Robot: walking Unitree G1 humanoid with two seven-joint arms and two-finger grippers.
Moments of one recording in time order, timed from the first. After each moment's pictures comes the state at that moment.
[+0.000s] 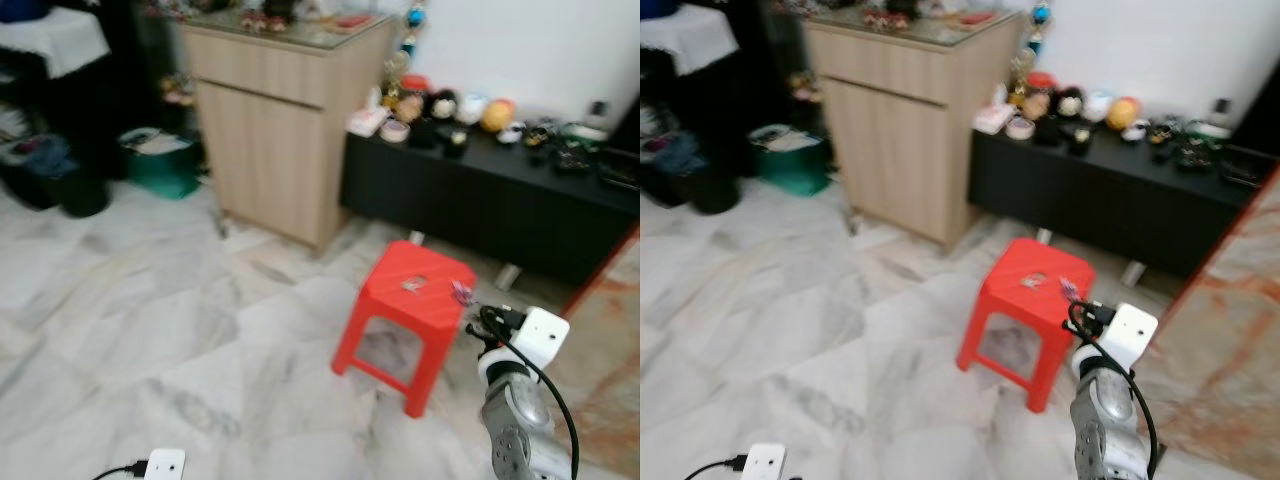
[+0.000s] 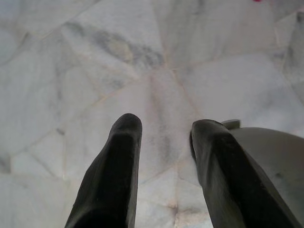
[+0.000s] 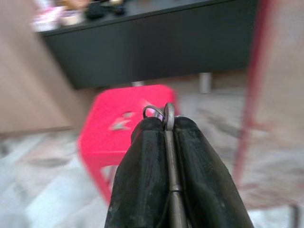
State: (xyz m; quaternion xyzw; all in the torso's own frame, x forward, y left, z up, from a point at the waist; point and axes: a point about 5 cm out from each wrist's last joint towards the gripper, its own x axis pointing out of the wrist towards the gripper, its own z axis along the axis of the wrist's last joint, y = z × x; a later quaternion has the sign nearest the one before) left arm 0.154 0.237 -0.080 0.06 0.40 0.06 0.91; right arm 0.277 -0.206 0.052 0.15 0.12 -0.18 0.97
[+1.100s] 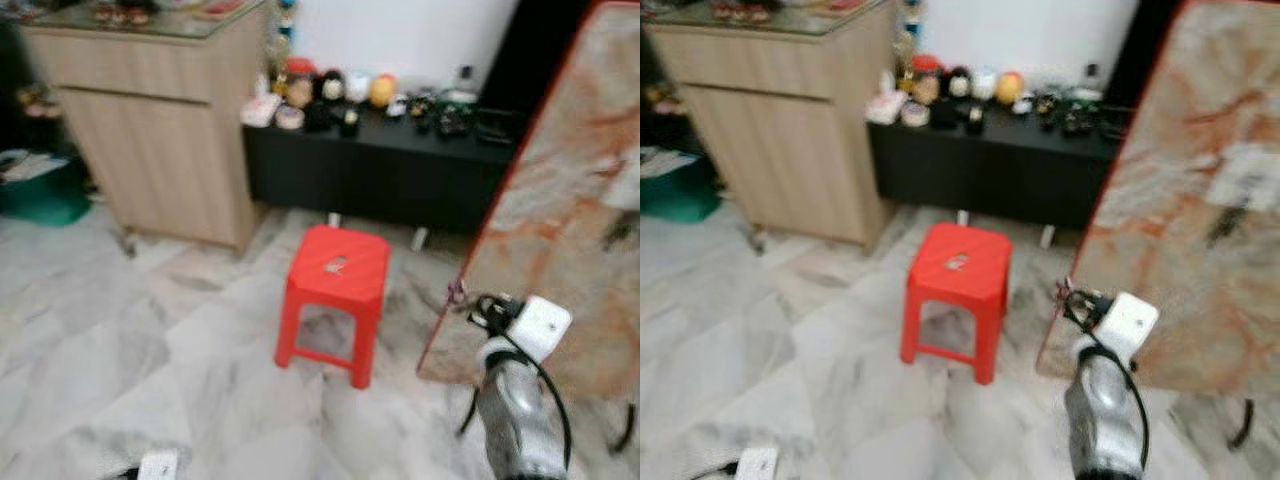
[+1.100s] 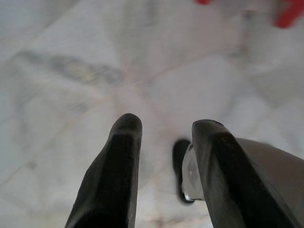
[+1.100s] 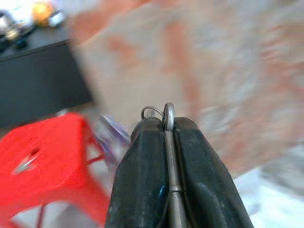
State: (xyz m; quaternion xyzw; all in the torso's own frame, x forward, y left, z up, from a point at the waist) left arm 0.151 0.231 -0.083 0.02 0.40 0.08 0.91; right arm 0.281 -0.211 0.060 0.13 0.10 -0.21 0.96
